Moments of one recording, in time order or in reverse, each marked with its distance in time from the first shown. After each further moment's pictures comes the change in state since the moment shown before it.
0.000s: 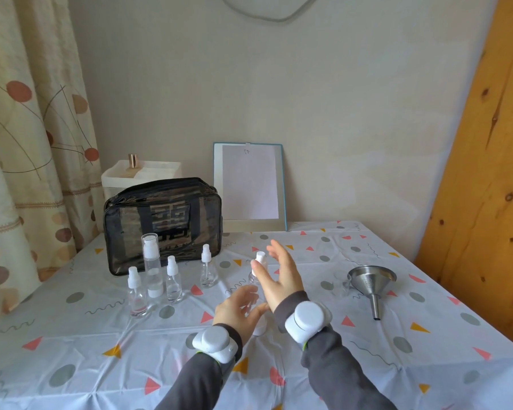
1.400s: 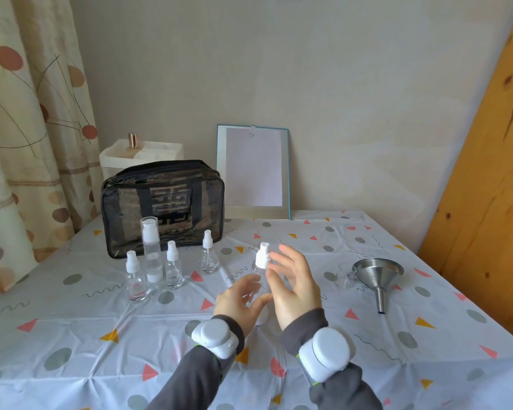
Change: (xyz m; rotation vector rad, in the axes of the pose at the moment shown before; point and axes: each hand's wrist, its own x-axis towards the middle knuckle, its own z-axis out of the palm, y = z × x) left_hand -0.003 0.001 0.002 -0.097 0.031 0.018; right_hand -0.034 -0.002 -0.002 0.178 0.104 -0.021
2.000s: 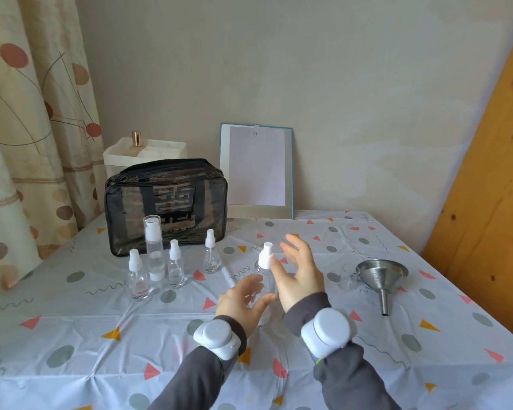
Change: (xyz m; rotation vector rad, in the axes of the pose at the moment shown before) left_hand 0.001 -0.003 0.002 0.000 0.001 -0.024; right_hand 0.019 -0.007 -0.005 -0.145 -0.048 0.057
